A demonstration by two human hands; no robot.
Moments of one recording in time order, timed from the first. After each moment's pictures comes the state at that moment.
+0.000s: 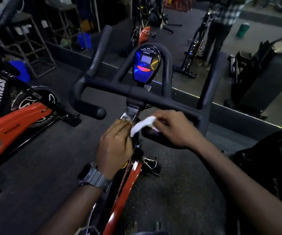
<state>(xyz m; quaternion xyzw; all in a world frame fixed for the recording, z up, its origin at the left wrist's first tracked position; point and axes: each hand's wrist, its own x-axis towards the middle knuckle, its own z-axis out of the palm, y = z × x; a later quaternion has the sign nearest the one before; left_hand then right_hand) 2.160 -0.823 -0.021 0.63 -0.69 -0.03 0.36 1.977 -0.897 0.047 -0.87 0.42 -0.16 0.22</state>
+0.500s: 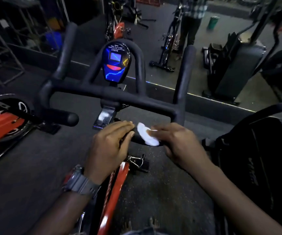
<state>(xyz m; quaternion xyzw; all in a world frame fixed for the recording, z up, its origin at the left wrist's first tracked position) 2.127 -0.838 -0.007 0.51 -0.74 -0.07 0.43 1.912 -0.849 0.026 -0.86 0.47 -0.19 0.07</state>
